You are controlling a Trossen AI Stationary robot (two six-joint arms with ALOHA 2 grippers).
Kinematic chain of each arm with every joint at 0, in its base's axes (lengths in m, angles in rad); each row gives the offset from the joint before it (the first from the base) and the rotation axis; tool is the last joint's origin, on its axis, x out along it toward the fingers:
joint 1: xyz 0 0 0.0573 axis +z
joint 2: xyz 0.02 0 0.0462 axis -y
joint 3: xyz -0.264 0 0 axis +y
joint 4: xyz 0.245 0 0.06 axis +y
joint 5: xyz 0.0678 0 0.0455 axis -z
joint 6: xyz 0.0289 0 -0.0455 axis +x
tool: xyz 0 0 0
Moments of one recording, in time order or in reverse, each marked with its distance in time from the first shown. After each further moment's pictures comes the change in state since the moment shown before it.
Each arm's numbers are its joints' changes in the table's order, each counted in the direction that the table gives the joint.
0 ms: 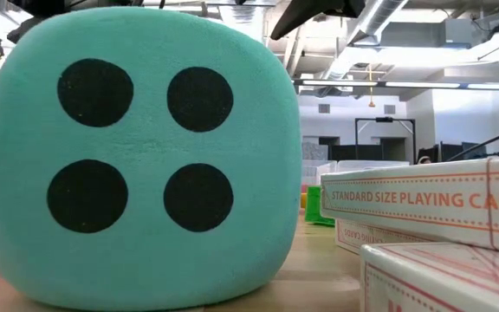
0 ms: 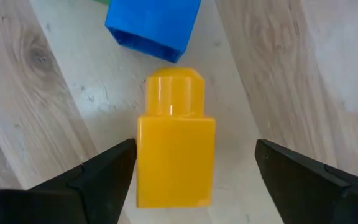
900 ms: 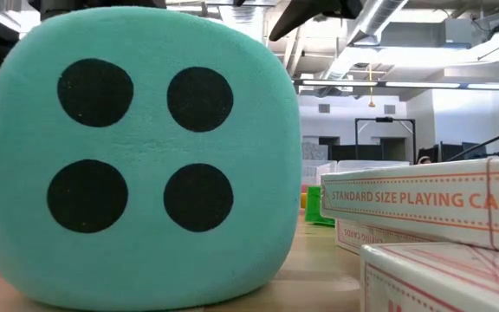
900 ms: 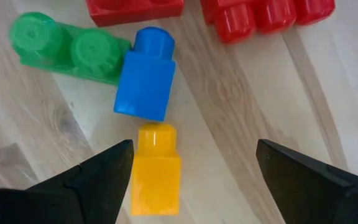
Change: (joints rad) left arm 0.001 0.018 -0.190 0.125 0.063 0.084; right arm -0.012 0.000 0.000 -0.005 0.000 0.008
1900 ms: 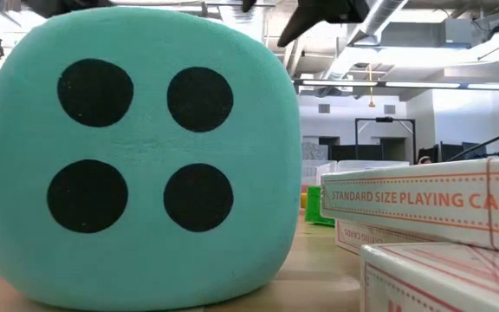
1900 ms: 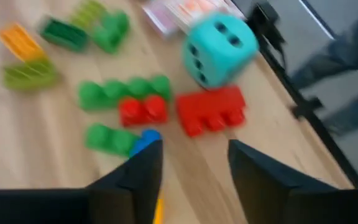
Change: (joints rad) left arm -0.002 0.405 -0.003 -0.018 0.056 -0.106; right arm -0.018 0.000 0.000 0.031 -0.097 0.035
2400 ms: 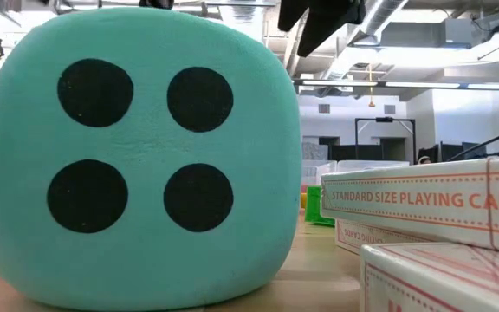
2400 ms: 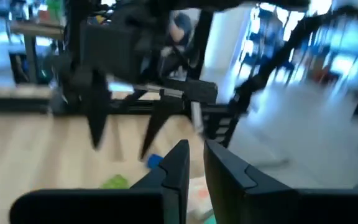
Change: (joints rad) left arm -0.028 -0.043 0.196 -0.961 -0.166 -0.167; right arm 0.017 -0.002 0.000 0.133 0.006 -0.349
